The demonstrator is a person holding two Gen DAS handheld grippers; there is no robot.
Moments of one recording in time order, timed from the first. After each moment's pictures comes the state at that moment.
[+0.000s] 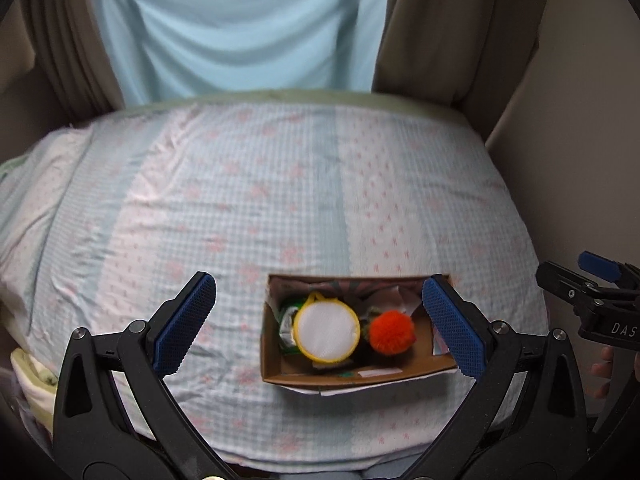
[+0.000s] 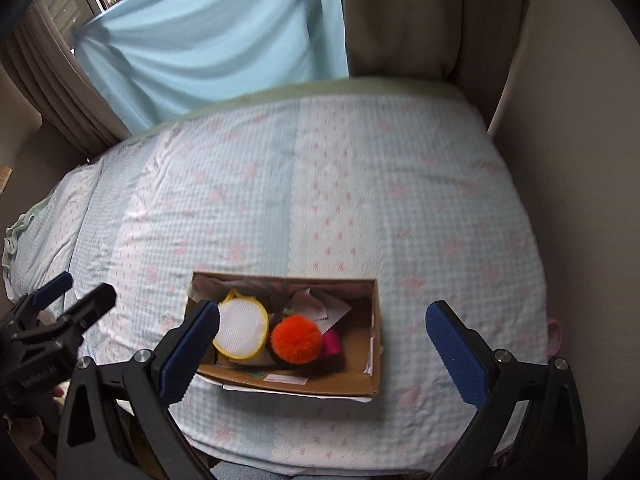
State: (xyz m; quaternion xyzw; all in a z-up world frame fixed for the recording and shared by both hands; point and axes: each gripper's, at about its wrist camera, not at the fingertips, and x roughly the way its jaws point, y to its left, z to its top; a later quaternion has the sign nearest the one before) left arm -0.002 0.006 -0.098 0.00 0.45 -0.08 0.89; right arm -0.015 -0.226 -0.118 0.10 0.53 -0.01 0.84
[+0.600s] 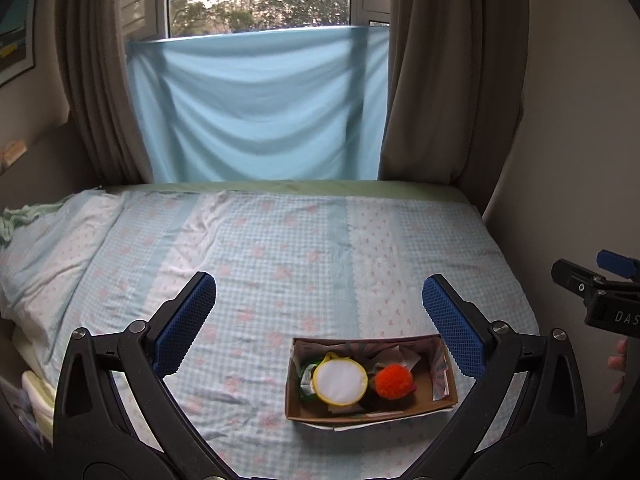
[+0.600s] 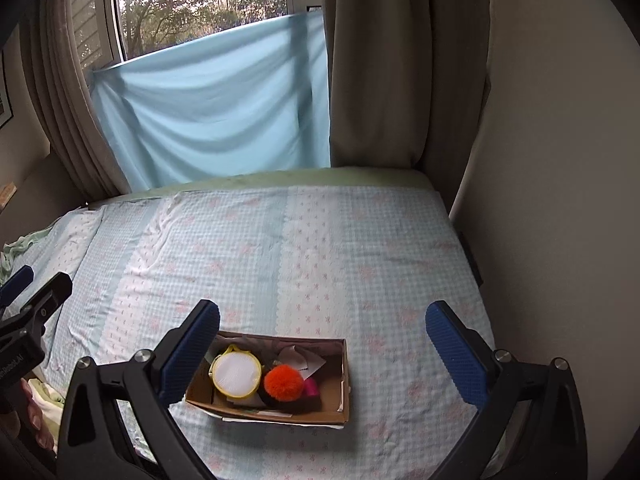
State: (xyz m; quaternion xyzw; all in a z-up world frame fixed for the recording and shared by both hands) left arm -0.057 0.020 -0.012 0.00 0.32 -0.07 0.95; right arm -0.066 -0.222 -0.008 0.06 0.41 -0.05 0.91
